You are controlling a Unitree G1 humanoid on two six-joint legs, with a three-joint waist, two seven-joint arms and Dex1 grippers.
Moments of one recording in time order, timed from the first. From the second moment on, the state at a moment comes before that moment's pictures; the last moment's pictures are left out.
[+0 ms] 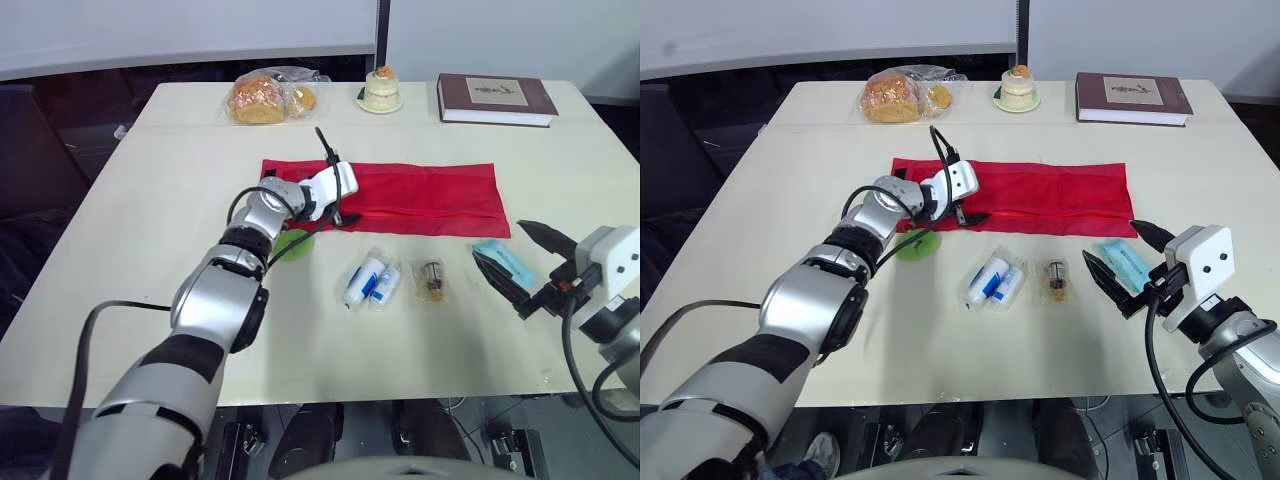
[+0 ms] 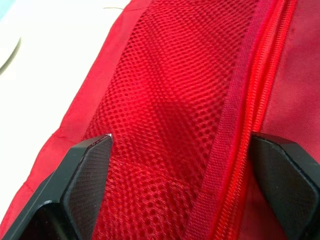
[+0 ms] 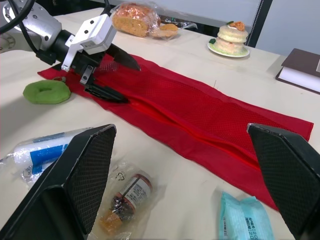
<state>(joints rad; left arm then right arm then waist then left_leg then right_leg) -1.18 0.29 -0.24 1.28 0.26 -0.32 -0.76 0.19 -0.65 -0.37 -0.83 0.68 0.58 0.41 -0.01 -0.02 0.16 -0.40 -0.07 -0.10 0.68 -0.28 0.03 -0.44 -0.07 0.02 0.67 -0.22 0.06</state>
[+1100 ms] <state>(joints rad) -1.10 0.32 -0.17 1.23 0.21 -0.29 -0.90 0.17 -0.65 -0.30 -0.83 0.67 0.61 0.43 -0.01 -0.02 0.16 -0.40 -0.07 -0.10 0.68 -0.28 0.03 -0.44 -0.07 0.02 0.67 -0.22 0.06</state>
